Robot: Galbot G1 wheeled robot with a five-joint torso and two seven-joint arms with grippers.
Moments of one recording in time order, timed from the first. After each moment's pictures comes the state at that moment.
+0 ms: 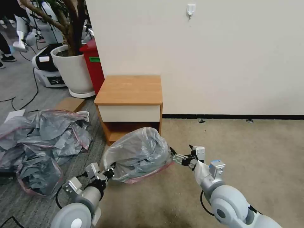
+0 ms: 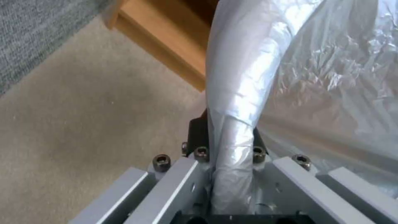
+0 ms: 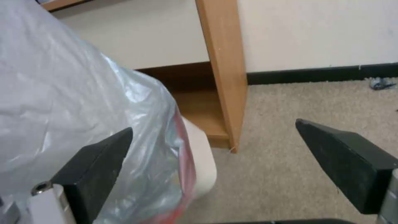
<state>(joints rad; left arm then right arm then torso) 1.65 -1.33 -0.55 -2.26 -1.09 0.42 -0.45 -1.35 0.92 0.09 2.13 0.72 -0.22 0.36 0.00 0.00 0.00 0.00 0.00</state>
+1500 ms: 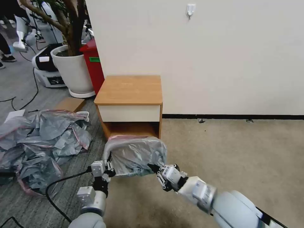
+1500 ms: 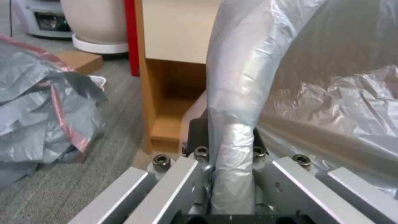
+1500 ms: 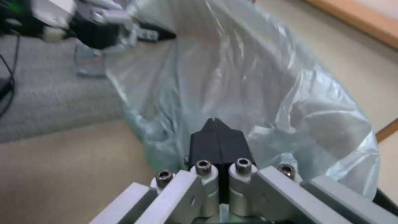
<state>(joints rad) 1.70 -1.40 -0.44 -2.13 -0.21 0.06 -0.19 -1.23 0.89 -0.03 2.26 0.03 -0.46 -0.29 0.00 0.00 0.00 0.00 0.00</state>
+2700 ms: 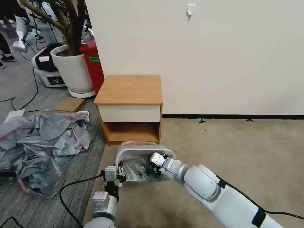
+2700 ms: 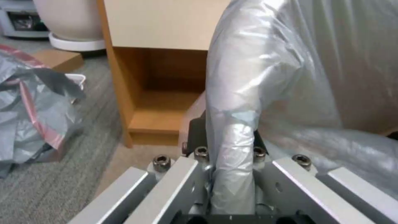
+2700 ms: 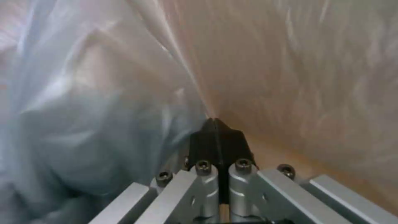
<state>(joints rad) 1.69 -1.46 -0.36 -2.08 -0.09 0.04 -0.16 -0.94 1.06 -0.22 1.94 -0.10 -0.69 -0.30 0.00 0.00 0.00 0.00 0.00</state>
